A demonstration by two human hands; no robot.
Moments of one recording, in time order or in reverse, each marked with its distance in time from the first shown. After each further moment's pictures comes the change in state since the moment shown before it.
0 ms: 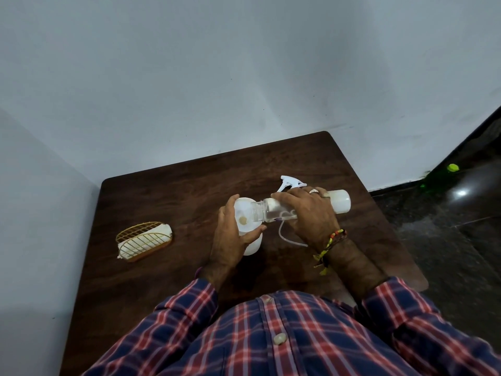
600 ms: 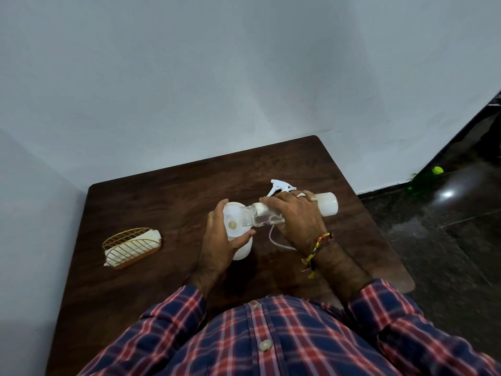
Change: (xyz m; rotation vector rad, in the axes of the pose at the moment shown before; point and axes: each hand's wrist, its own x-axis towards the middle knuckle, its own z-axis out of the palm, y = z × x) left_hand 0.000 -0.002 -0.001 0.009 0.004 0.014; right_hand 0.000 -0.003 -0.003 0.002 -0.020 0.001
